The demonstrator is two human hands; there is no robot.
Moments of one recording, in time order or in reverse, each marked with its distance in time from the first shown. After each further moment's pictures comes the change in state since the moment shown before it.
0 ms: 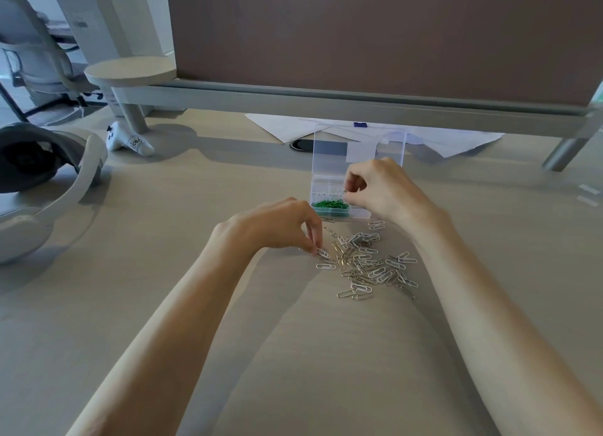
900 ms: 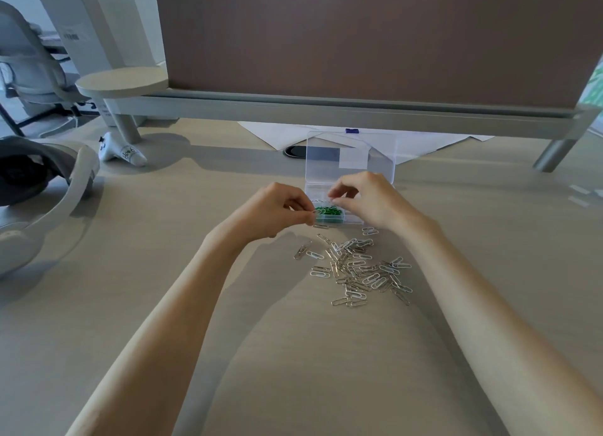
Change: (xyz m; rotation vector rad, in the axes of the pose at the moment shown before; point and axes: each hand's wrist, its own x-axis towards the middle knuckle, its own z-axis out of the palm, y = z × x) left_hand 0.005 0.000 -0.008 -0.427 0.306 -0.075; right_hand 0.008 0.017 0.014 0.184 -0.062 -0.011
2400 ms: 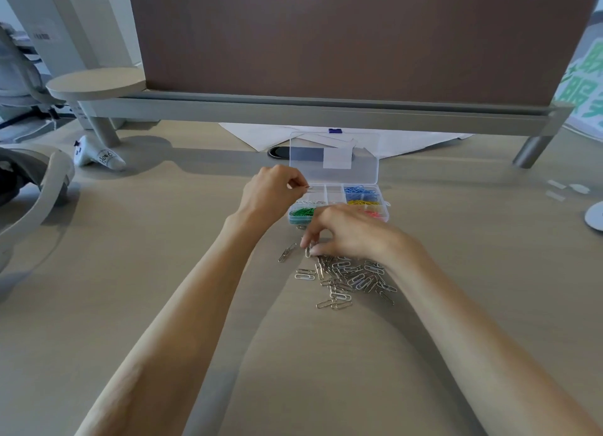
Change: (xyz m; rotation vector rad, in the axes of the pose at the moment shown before) left_hand 0.054 -0.002 0.018 0.358 0.310 0.047; right_hand -0.030 -0.023 0.009 -0.168 -0.374 -0.044
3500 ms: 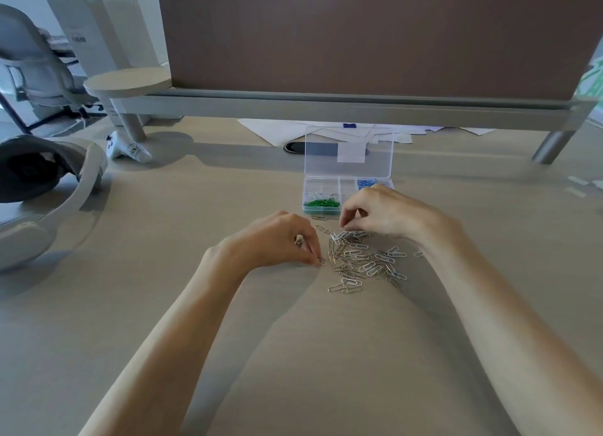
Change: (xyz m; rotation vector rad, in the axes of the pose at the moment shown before) left_hand -0.086 -0.001 -0.025 -0.011 -0.493 0.187; right_hand -0.011 0.024 -0.019 -0.086 0.056 0.030
